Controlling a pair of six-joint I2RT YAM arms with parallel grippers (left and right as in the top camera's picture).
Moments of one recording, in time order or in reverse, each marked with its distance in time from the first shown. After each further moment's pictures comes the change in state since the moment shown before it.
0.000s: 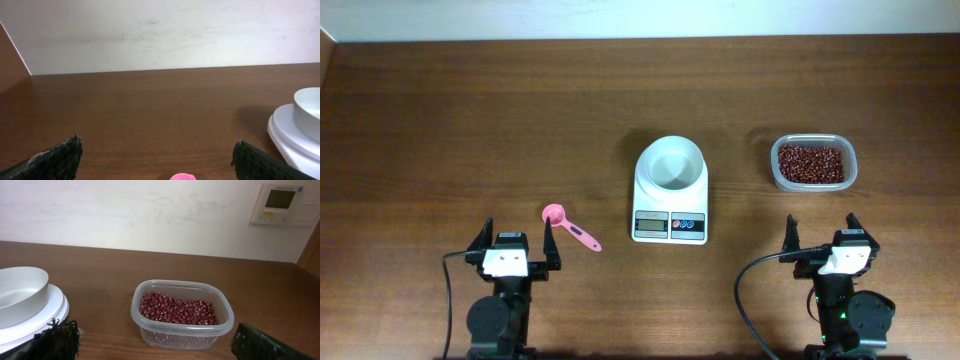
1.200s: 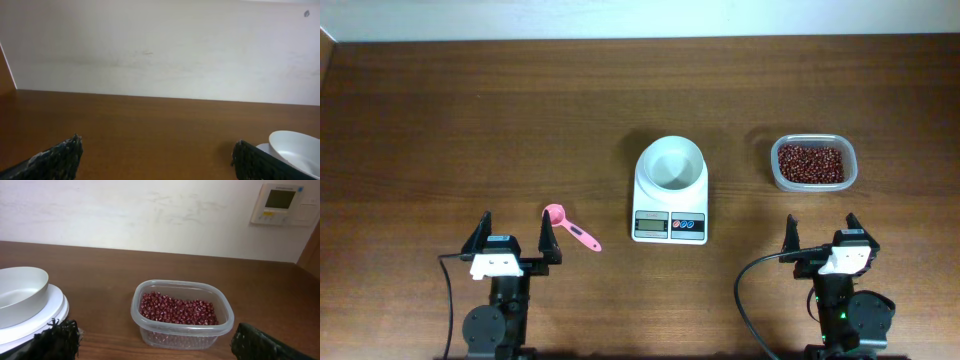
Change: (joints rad) left arm 0.000 0.000 -0.004 0.145 0.030 -0.116; right arm 0.000 0.000 0.000 0.000 0.000 0.000
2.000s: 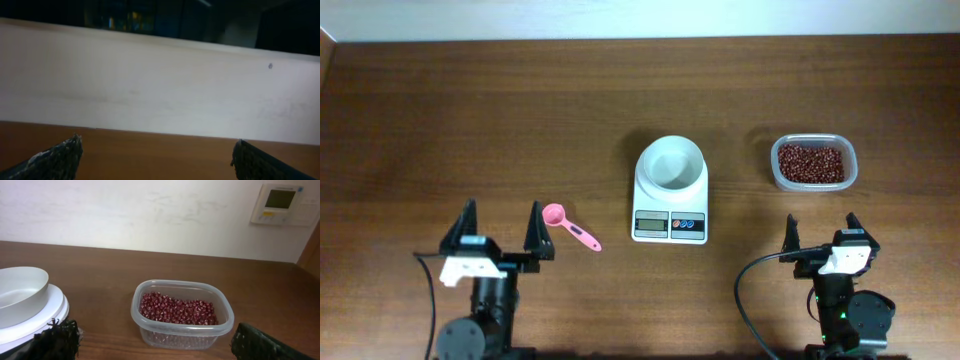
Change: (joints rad) left arm -0.001 0.120 0.263 -0.028 0.041 -0.065; right arm 0.000 0.000 0.000 0.000 0.000 0.001
